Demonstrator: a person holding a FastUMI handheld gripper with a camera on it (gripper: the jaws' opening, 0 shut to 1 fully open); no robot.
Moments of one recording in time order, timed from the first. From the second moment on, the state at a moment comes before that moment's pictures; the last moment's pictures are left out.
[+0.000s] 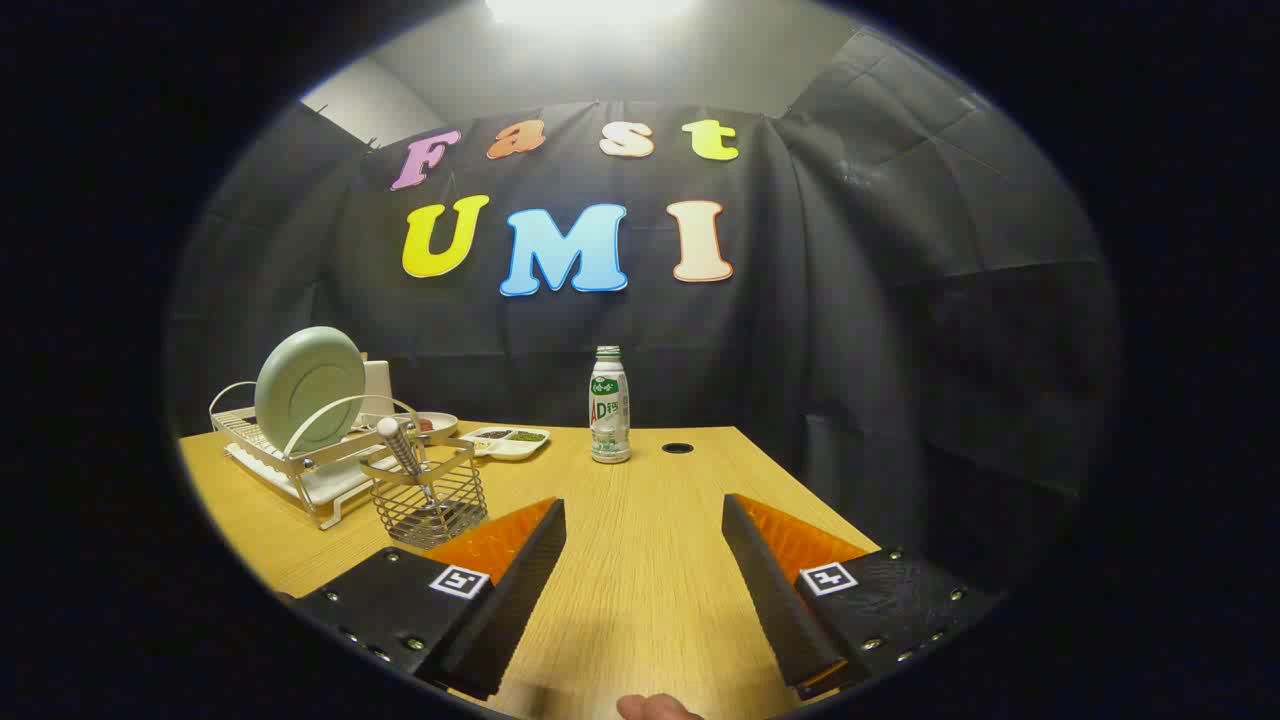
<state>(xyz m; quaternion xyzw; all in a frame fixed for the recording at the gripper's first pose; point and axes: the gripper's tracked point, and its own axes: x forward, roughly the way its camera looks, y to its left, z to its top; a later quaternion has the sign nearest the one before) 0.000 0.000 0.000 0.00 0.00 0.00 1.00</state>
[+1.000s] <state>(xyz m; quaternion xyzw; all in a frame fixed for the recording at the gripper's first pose) 0.020 0.100 0.225 0.01 -0.03 0.01 1.00</state>
